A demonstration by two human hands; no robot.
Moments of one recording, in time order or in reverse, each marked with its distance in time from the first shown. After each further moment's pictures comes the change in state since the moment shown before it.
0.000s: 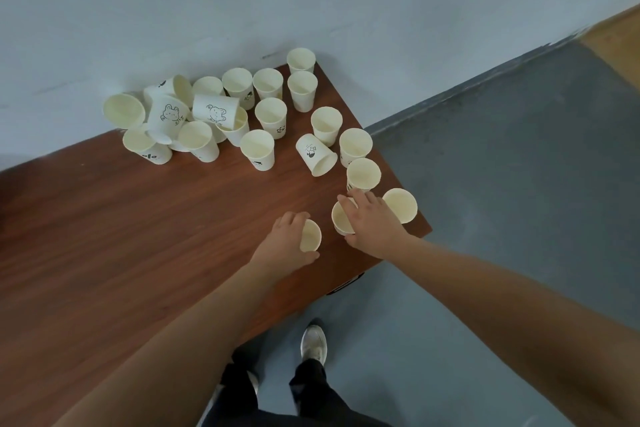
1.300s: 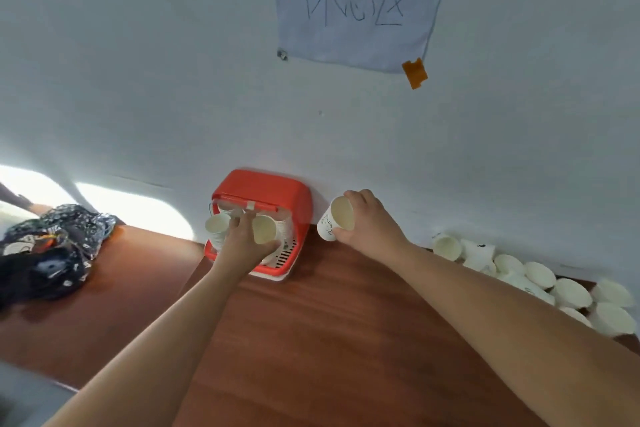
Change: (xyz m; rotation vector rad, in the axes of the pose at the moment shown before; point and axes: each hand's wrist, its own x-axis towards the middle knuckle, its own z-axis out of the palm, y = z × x) left_hand -0.355 -0.354 -0.342 -0.352 0.981 -0.628; right_hand 0.162 -0.547 -0.253 0.350 0.267 -0.567
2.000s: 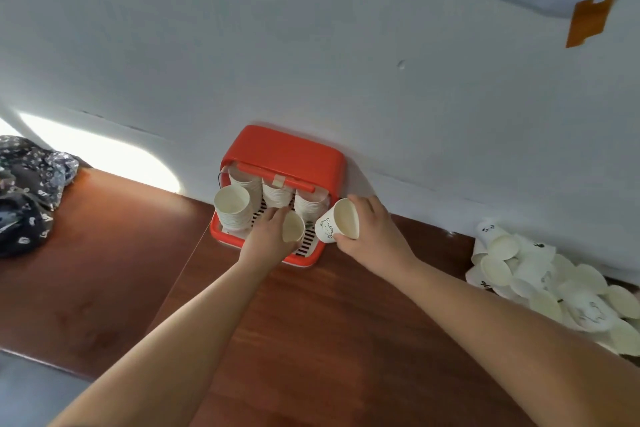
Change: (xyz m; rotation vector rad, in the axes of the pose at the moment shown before) left_hand 0.121 -0.127 0.060 0.072 -0.218 0.087; right_hand 0.080 -0.035 0.139 -0.035 -0.073 0.038
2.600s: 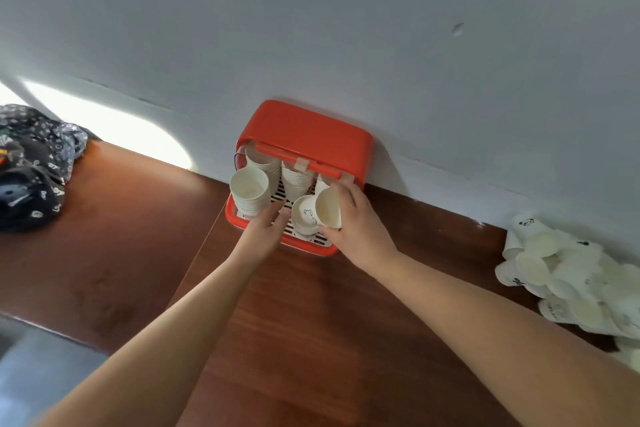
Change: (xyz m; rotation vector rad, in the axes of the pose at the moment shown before) left_hand 0.002 -0.054 -0.005 -0.452 -0.022 -0.194; right_hand 0.035 -0.025 0.075 0.041 -0.015 -0.159
